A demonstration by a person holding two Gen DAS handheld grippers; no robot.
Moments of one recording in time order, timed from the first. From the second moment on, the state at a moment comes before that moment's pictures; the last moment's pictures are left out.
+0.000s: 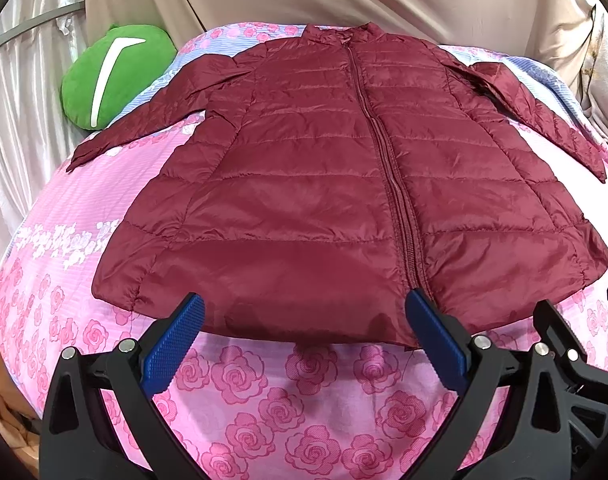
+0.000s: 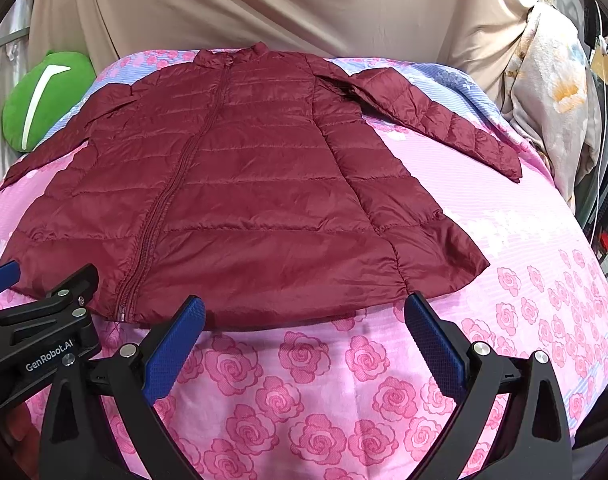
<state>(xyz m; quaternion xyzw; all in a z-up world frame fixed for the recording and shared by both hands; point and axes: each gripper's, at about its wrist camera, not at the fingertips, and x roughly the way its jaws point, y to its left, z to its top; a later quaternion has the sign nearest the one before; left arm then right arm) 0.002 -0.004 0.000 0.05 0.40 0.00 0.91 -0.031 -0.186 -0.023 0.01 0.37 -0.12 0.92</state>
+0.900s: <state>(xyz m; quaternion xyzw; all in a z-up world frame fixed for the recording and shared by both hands) -0.001 -0.002 -0.002 0.05 0.40 0.00 0.91 -0.031 -0.185 -0.023 0.01 0.37 -0.12 0.92</state>
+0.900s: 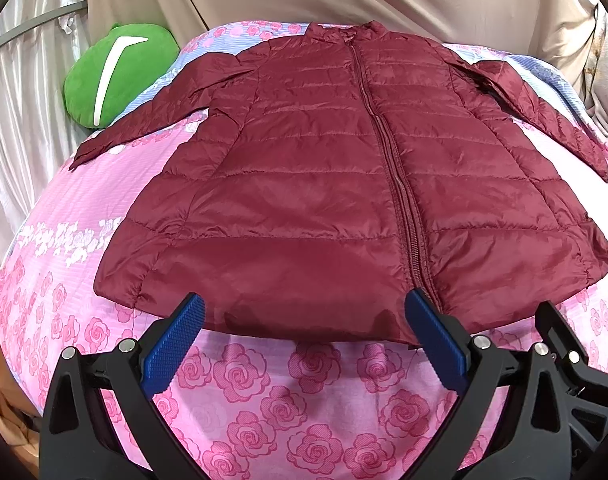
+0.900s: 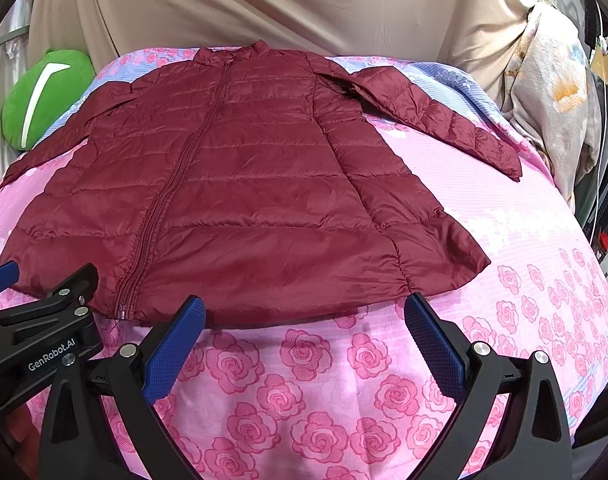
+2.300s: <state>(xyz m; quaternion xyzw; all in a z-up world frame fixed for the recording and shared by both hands) -0.001 0.003 -0.006 0.05 0.41 0.01 0.91 -0.027 -0.185 -0.024 0.01 0.38 -0.12 0.92</state>
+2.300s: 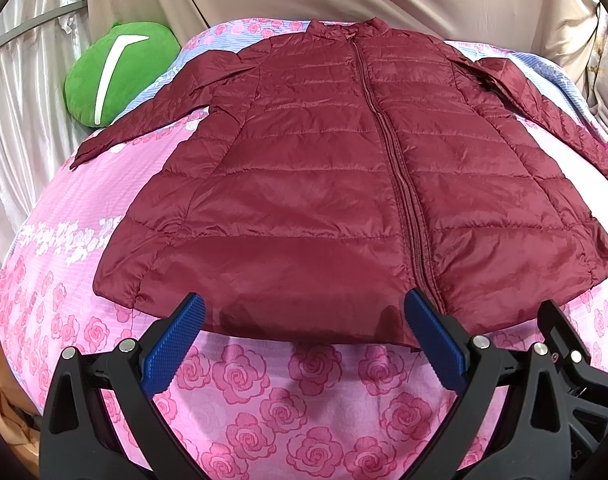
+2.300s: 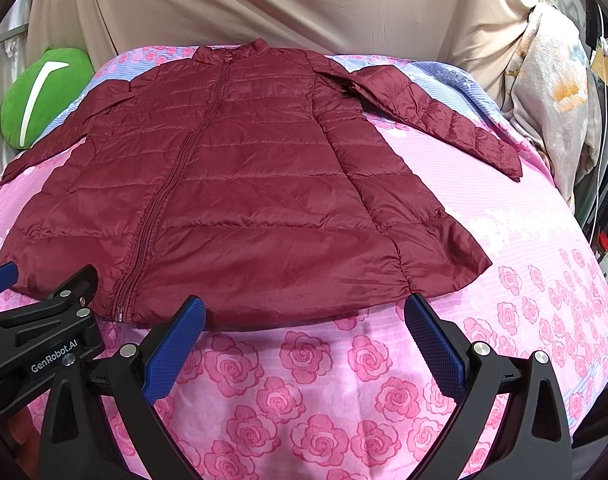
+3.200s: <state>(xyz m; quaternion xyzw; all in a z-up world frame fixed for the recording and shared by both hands) 0.096 0.053 0.030 -0.04 0.38 -0.02 0.92 0.111 -0.547 -0.025 0.27 0.33 -0.26 0.87</state>
